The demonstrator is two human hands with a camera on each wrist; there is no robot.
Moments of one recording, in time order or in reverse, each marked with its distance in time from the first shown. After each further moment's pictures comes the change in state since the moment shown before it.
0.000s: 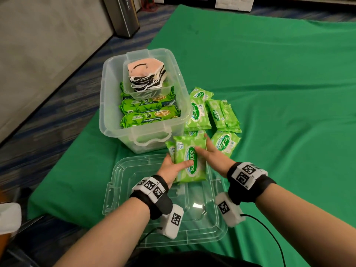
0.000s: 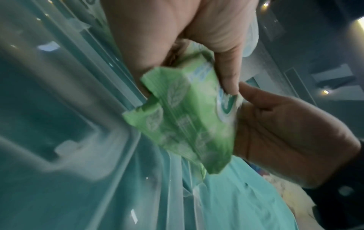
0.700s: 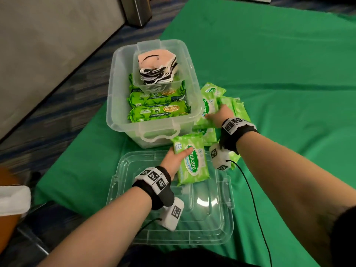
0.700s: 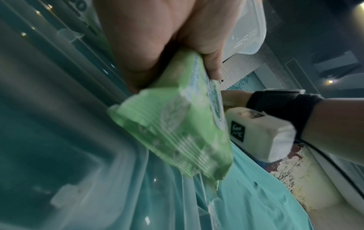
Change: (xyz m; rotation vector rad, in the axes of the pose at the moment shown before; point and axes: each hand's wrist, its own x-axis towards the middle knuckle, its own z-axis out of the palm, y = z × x) left_hand 0.015 0.011 -0.006 -0.063 0.051 -0.048; right_hand 0.109 -0.056 -0.040 -0.445 0.388 0.198
